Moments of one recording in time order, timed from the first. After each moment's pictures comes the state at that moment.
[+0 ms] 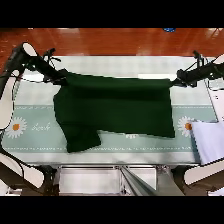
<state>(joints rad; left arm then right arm) 0.05 -1.86 1.70 1.21 -1.36 -1.48 -0.30 -1.79 1.54 -1.04 1.25 1.33</state>
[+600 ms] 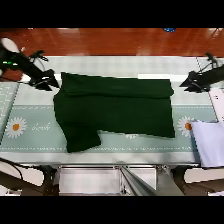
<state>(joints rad) 0.17 -1.73 1.68 1.20 -1.63 -1.49 -0.40 -1.60 1.46 -1.10 1.41 1.40</state>
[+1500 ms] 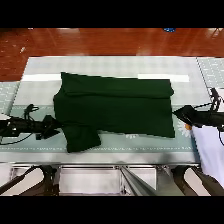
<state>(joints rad) 0.44 -1.18 0.48 0.84 -1.20 -1.28 -0.47 -0.92 0.56 -0.85 1.09 1.26</state>
